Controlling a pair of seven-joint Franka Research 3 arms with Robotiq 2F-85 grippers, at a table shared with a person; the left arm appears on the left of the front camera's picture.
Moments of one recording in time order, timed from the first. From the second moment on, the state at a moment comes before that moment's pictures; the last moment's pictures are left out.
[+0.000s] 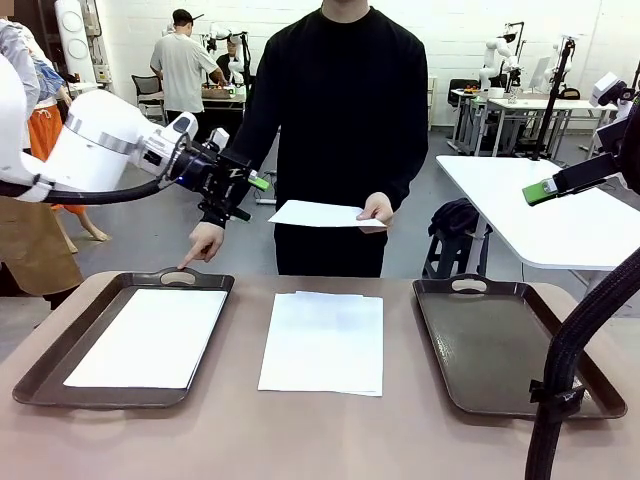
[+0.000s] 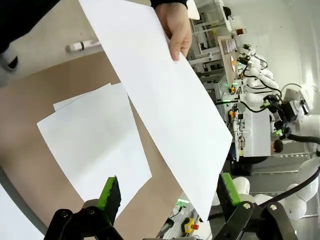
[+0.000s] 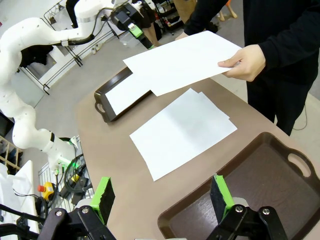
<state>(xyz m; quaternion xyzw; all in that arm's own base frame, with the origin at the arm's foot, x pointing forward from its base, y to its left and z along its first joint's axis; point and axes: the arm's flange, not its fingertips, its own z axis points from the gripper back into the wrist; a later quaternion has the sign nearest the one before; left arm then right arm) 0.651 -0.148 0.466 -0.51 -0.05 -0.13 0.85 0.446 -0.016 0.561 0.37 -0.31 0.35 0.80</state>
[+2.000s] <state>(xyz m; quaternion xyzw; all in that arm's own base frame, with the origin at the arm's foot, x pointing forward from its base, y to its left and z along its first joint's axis) 0.711 -0.187 0.394 -0.63 0.09 0.03 0.77 0.446 -0.016 0.561 0.37 -0.31 0.35 0.80</state>
